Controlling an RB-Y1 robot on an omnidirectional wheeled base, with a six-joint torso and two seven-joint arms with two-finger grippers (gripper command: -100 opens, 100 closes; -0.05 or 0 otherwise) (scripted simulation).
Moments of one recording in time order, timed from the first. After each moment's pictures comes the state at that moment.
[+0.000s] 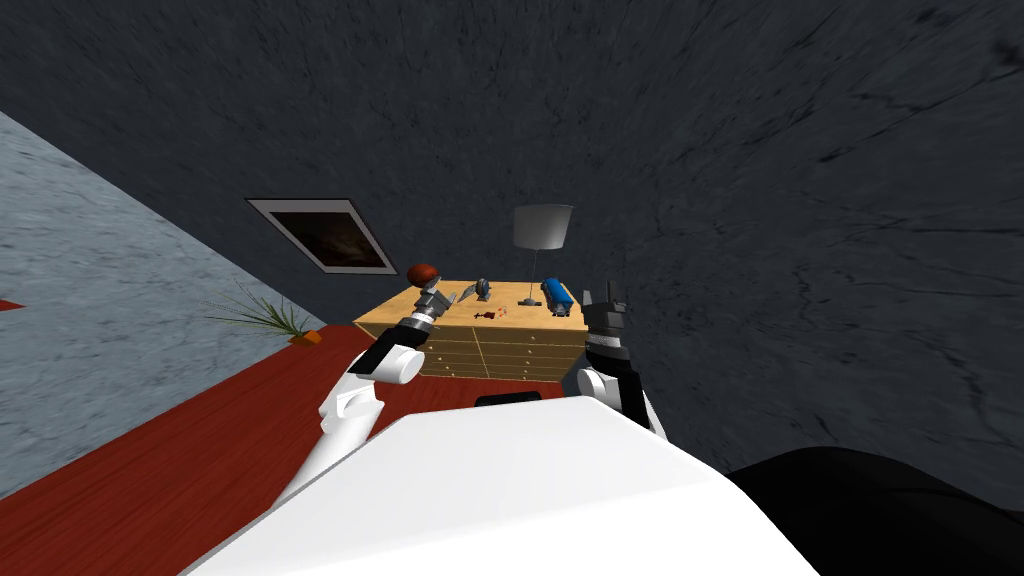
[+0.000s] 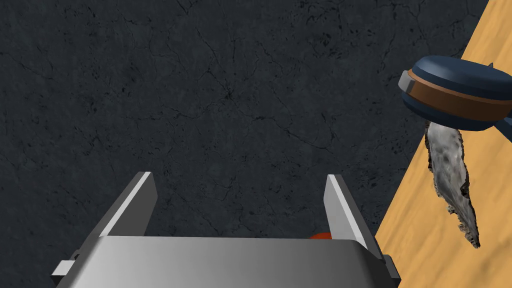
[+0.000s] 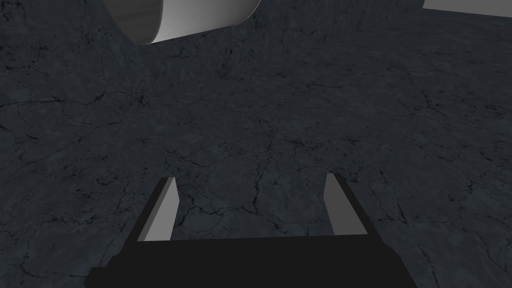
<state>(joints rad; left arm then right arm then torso) 0.17 0.40 0.02 -2.26 0.31 0.23 0.26 0.52 0.02 -0.04 -2.36 -0.09 -0.41 -0.05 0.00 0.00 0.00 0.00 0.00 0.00</state>
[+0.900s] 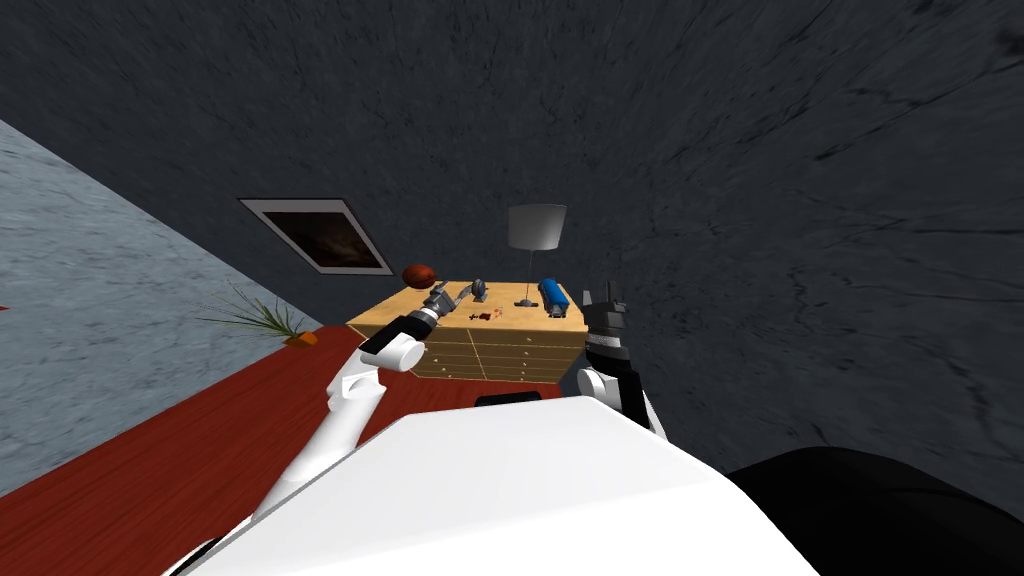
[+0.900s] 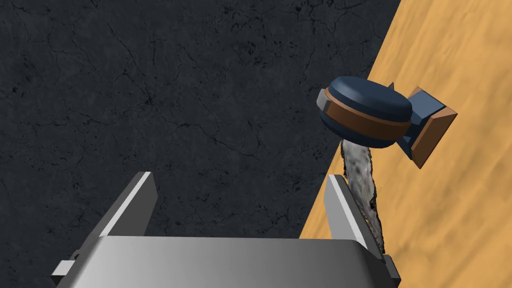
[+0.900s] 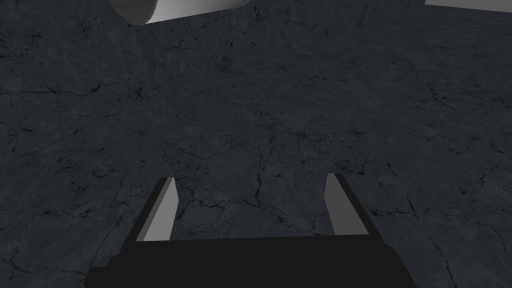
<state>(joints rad) 0.07 0.47 0.01 -2.21 0.39 0.47 0.37 0.52 0.02 -0.04 -2.36 -0.09 -0.41 -0.05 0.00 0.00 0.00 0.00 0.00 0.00</state>
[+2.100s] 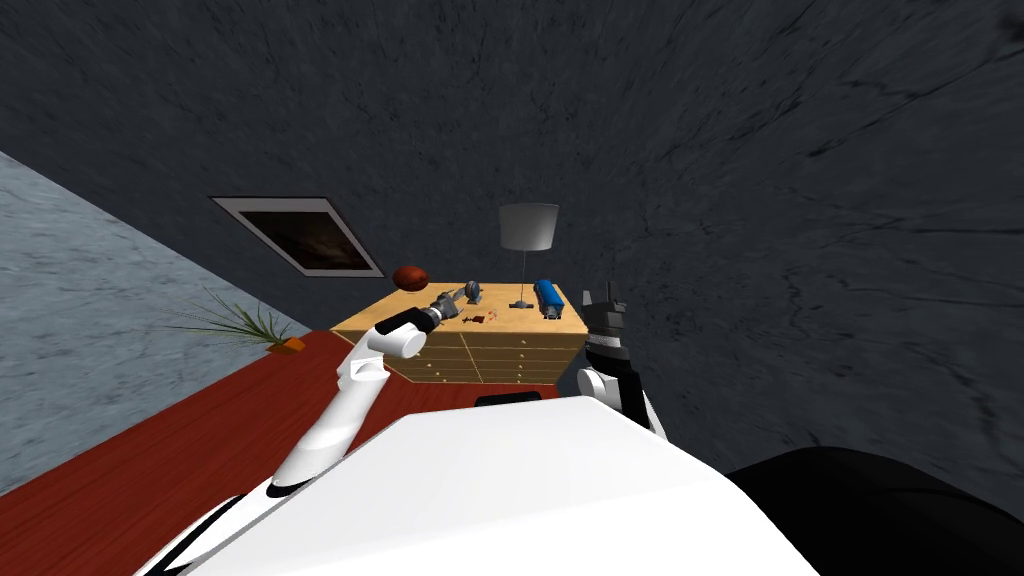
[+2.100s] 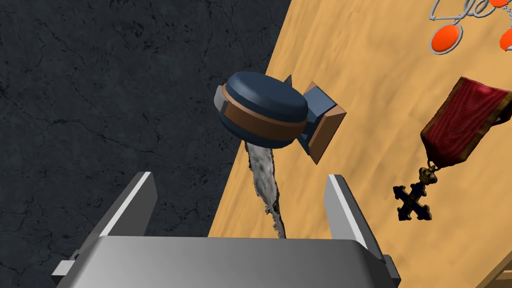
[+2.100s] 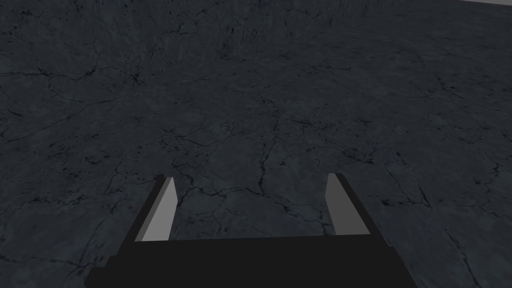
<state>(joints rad) -0.03 0.52 0.01 -2.13 0.46 0.79 0.49 0.52 0.02 -0.04 -2.36 -0.09 -0.41 -0.05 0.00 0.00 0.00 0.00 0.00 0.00</state>
